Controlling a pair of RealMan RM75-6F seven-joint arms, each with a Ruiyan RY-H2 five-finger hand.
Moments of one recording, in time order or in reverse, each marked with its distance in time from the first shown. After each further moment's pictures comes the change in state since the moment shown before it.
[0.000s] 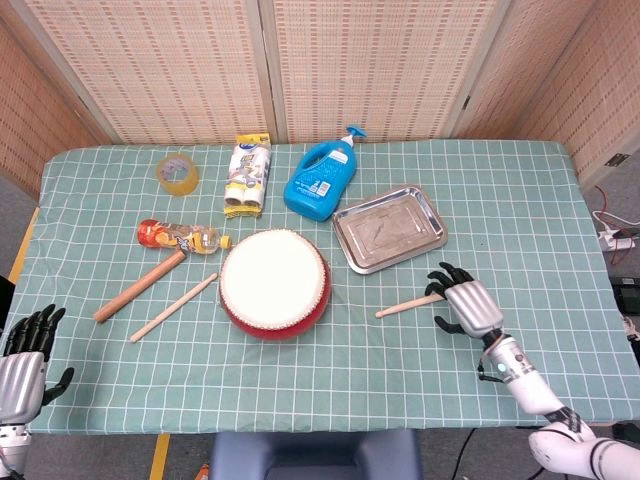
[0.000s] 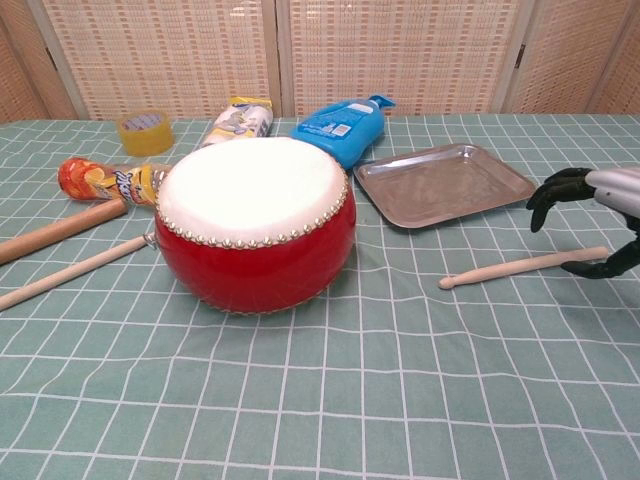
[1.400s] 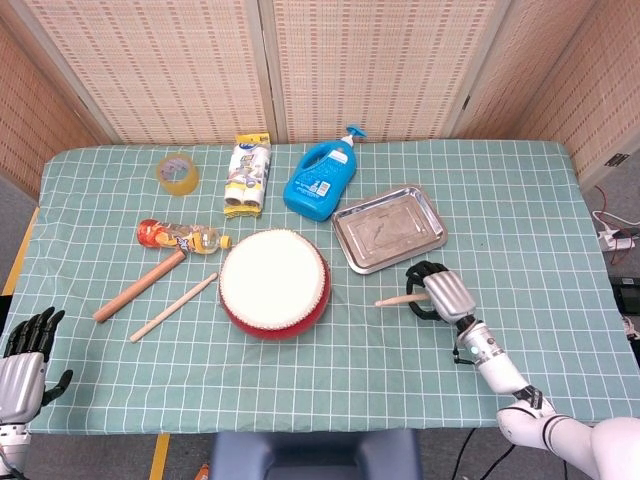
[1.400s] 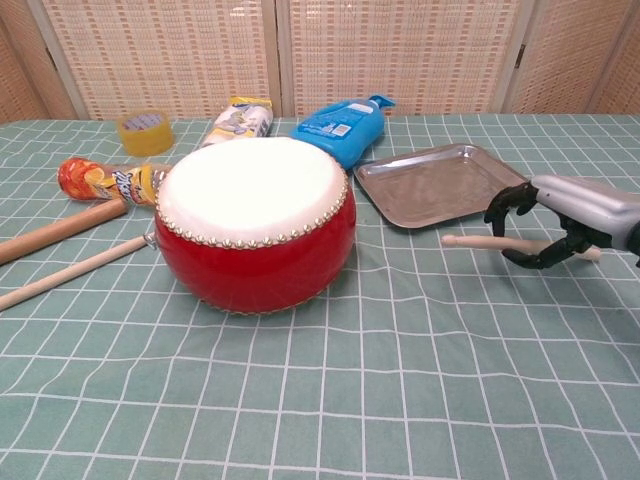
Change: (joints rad) left arm -0.002 -0.012 -0.002 0.031 -0.016 -0.028 -0.018; right arm 0.088 -0.192 -0.018 0.267 0.015 0.046 0.282
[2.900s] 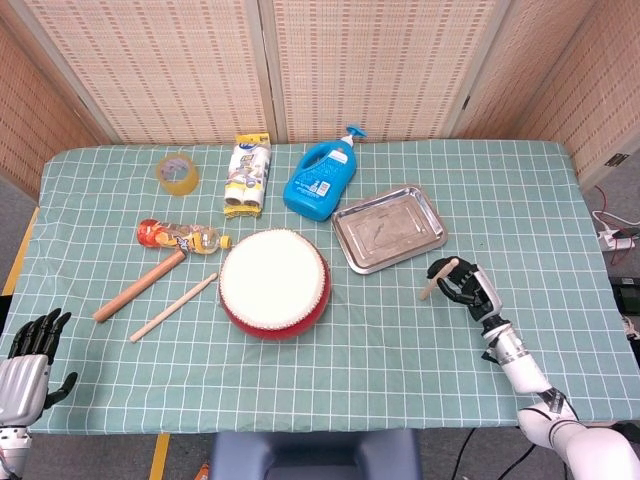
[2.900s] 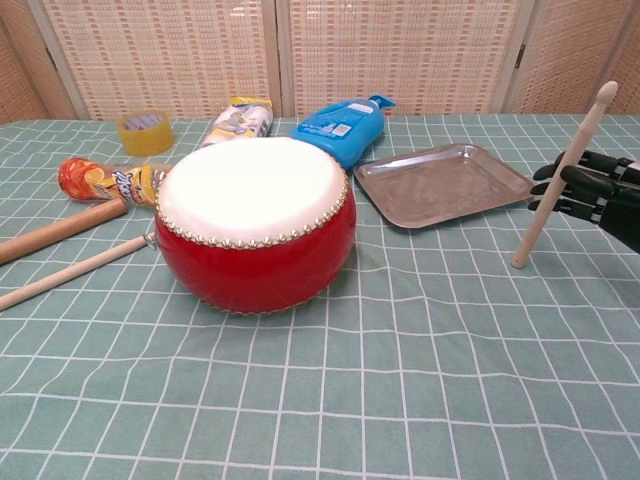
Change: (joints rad) left arm 0.001 0.035 0.017 -0.044 0.029 0.000 0.008; right arm -0.045 -0.131 -0.066 0.436 -0.070 0.100 1.677
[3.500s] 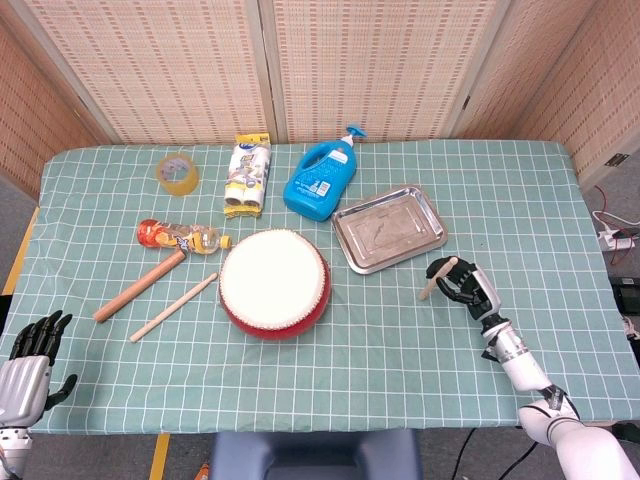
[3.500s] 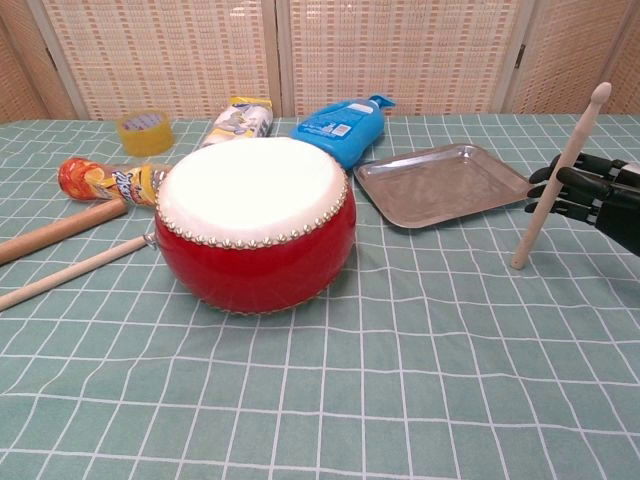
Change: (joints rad) left arm 0.001 0.003 0.005 -0.003 -0.009 -0.013 0.005; right arm 0.017 -0.034 -0.025 0.079 -0.011 -0.013 0.033
